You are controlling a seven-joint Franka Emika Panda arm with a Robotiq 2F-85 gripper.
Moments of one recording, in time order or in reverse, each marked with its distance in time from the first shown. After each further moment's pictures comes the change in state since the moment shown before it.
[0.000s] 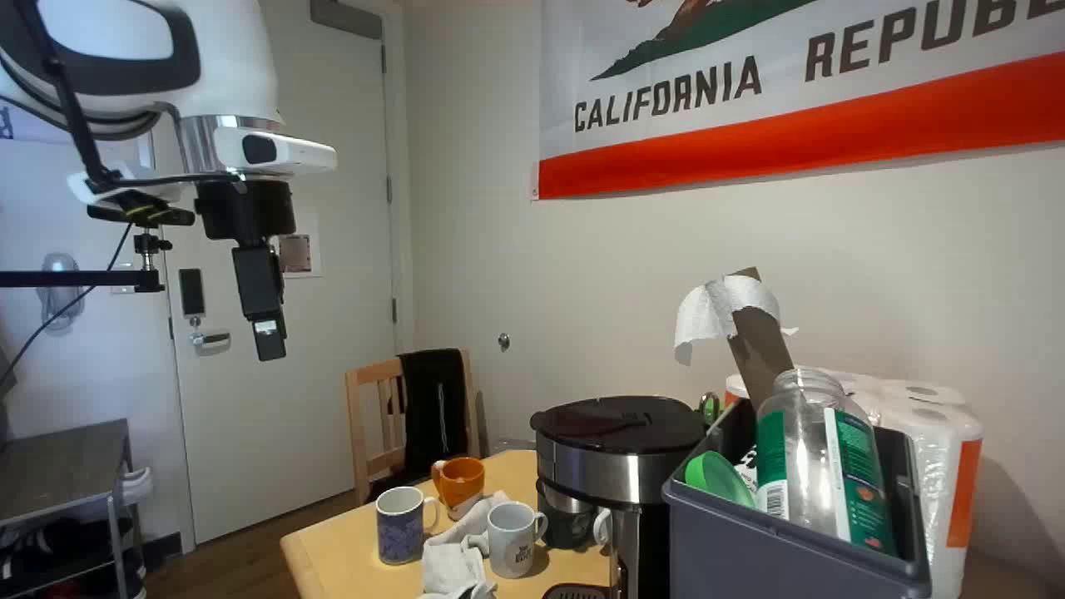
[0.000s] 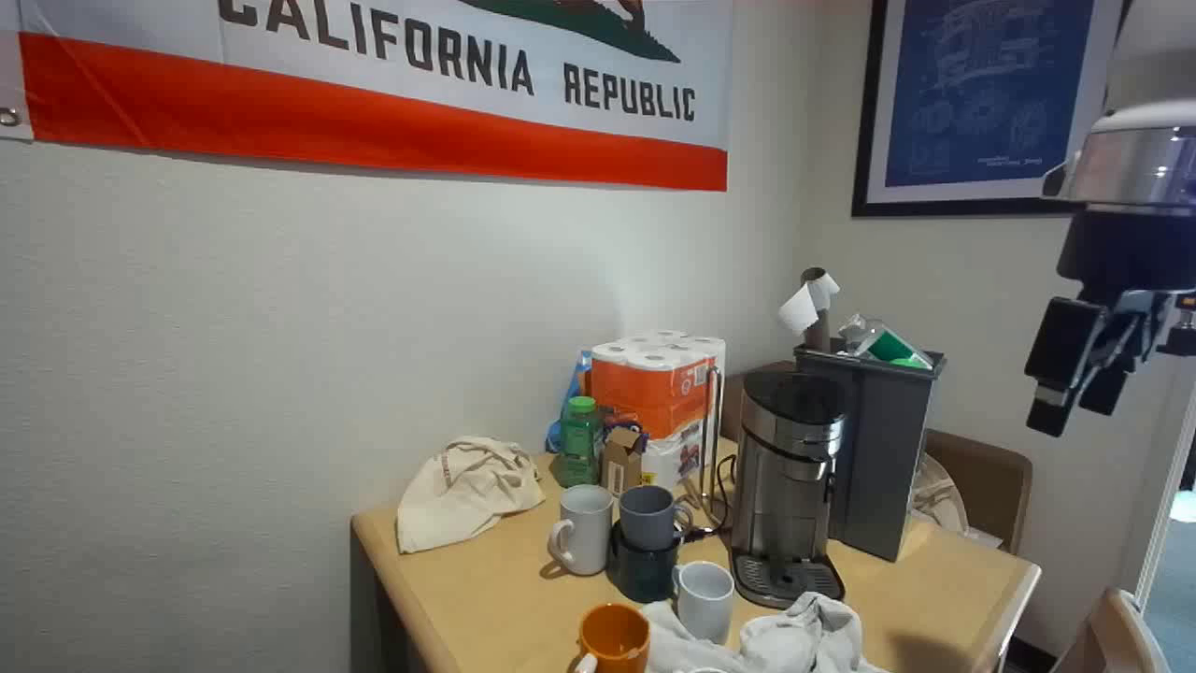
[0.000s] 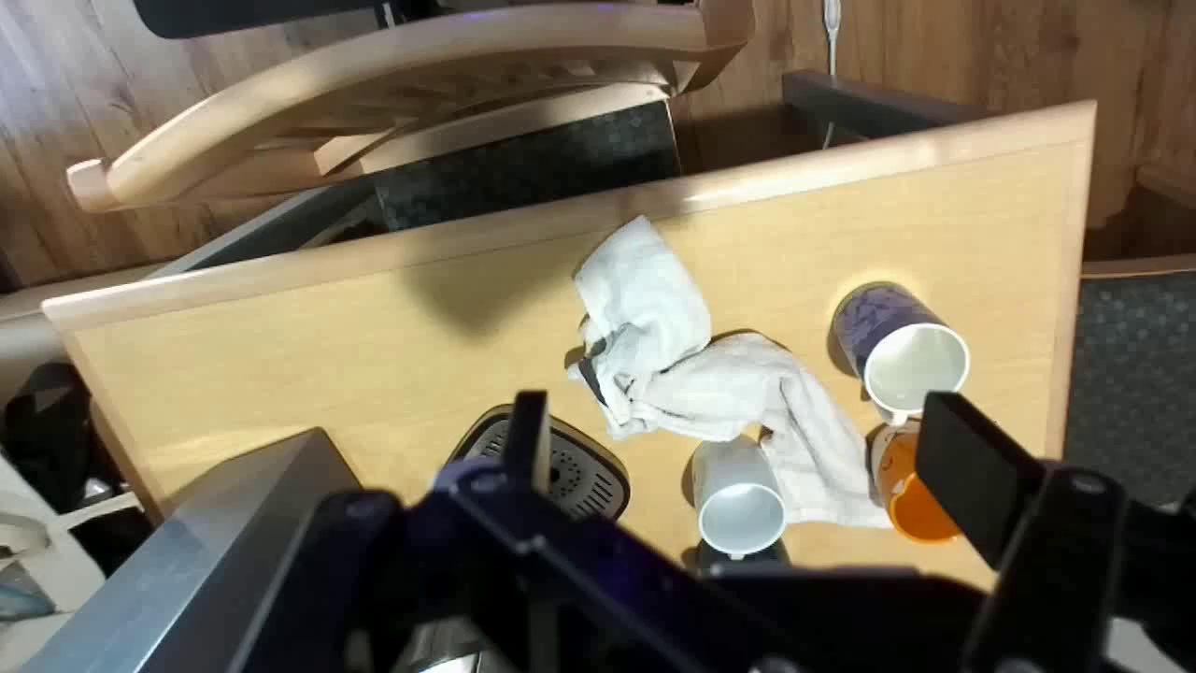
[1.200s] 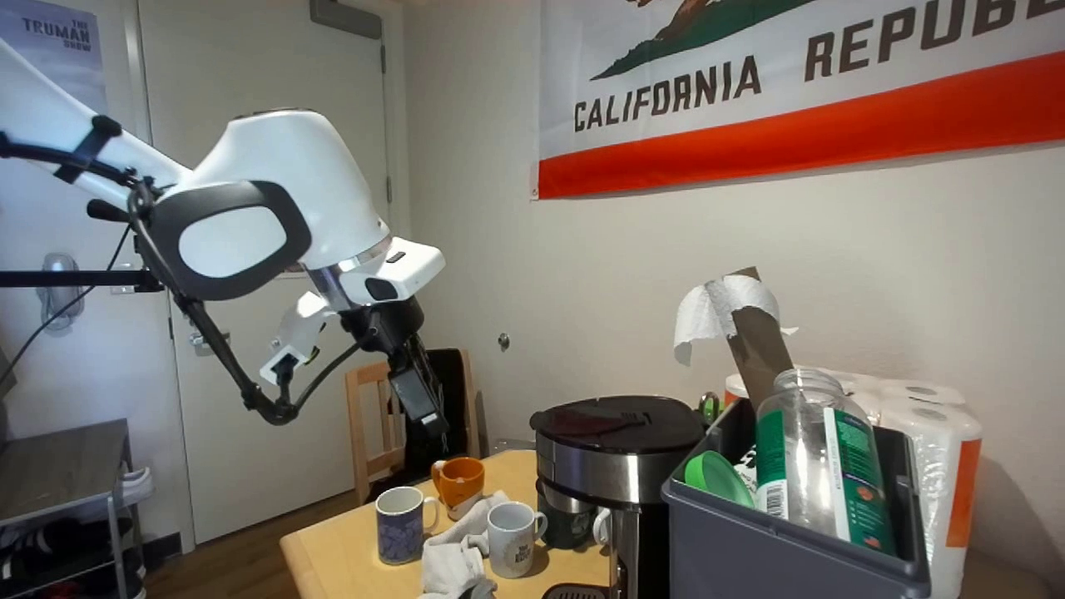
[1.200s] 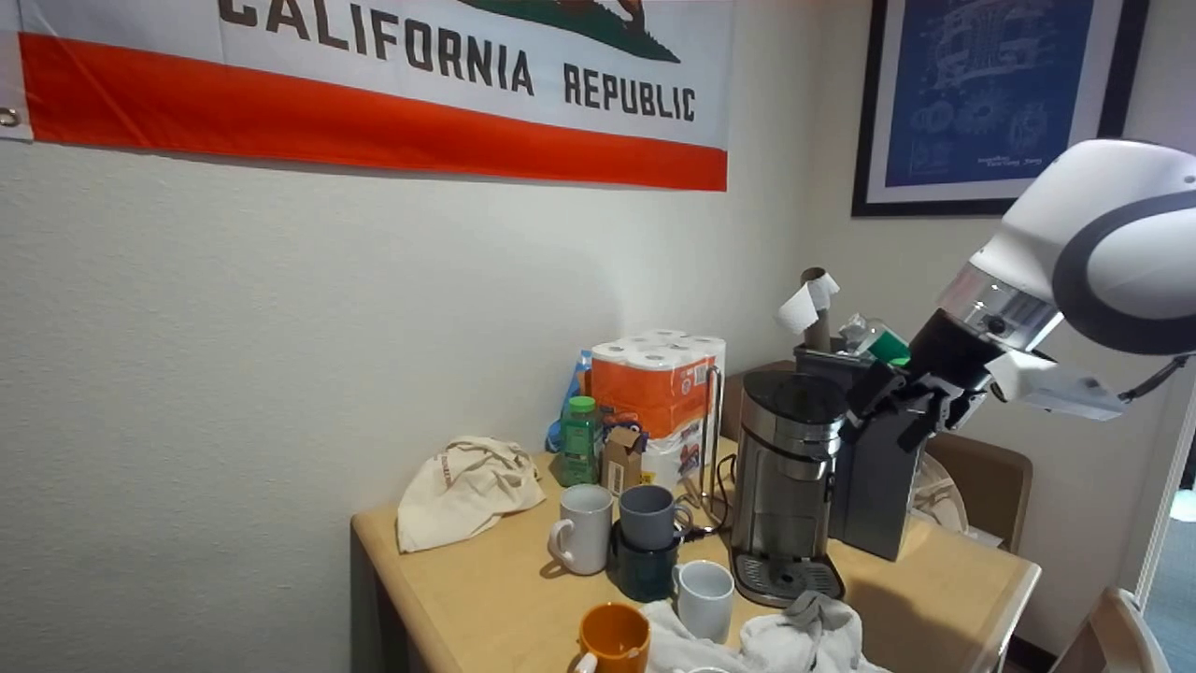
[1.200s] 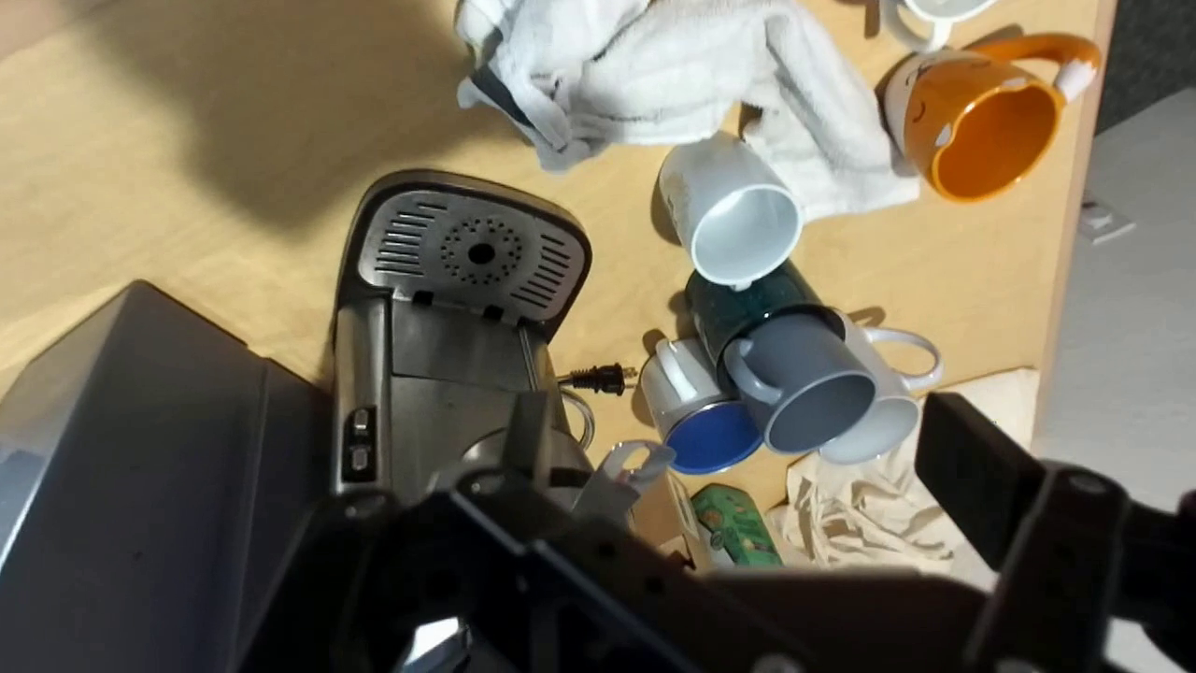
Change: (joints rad) arm -0.046 0.341 -0.084 -0.169 0.119 0.882 0.008
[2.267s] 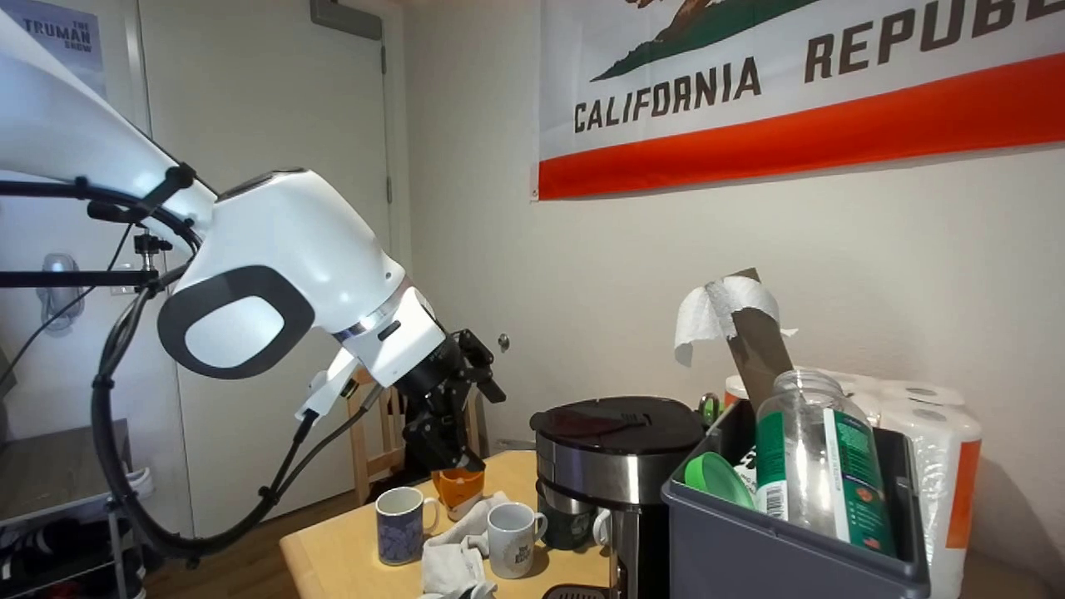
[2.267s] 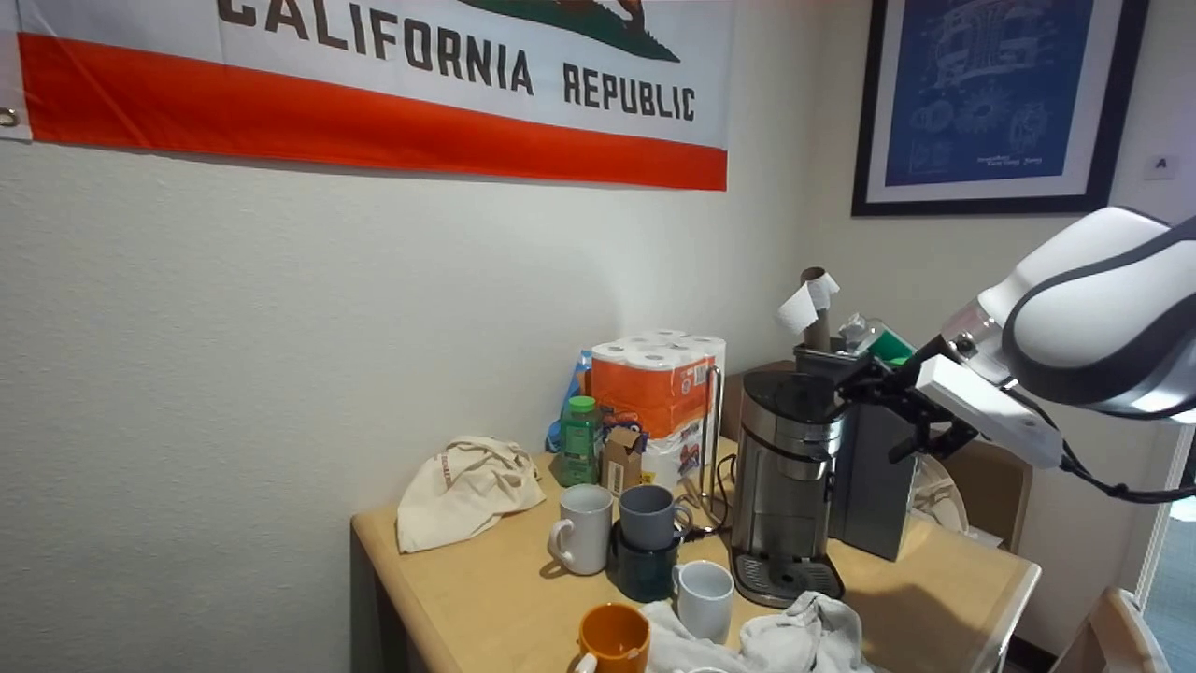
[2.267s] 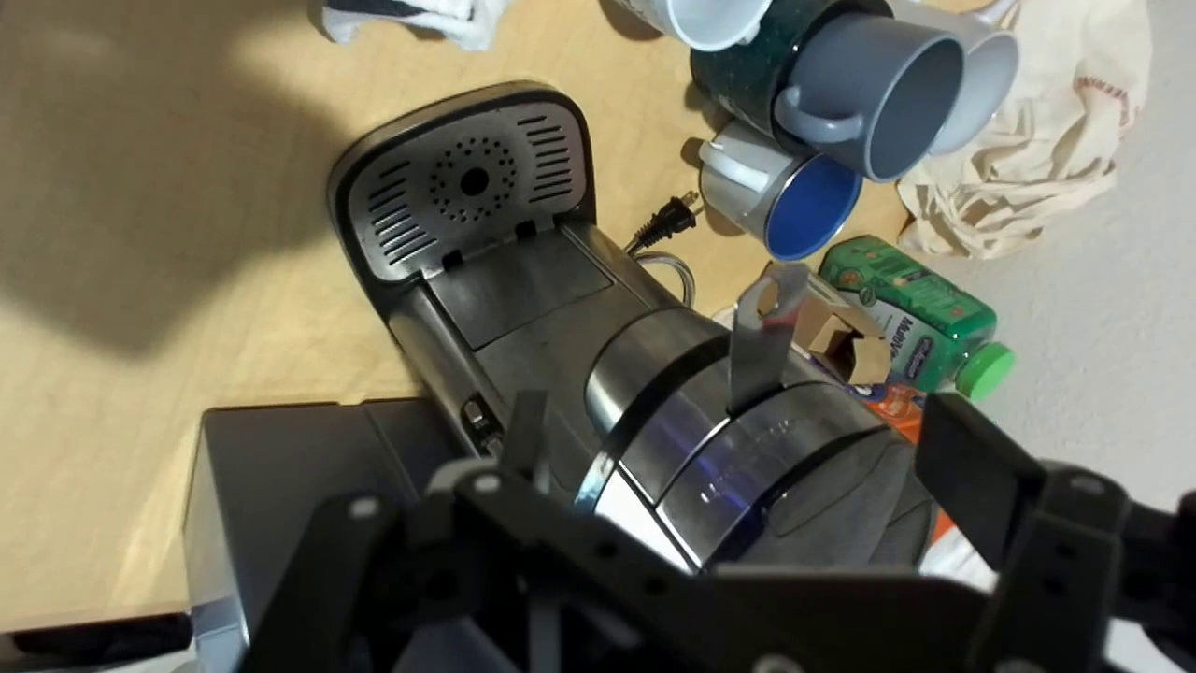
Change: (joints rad) arm -0.040 0.154 0.001 -0.053 0.247 0.413 0.310
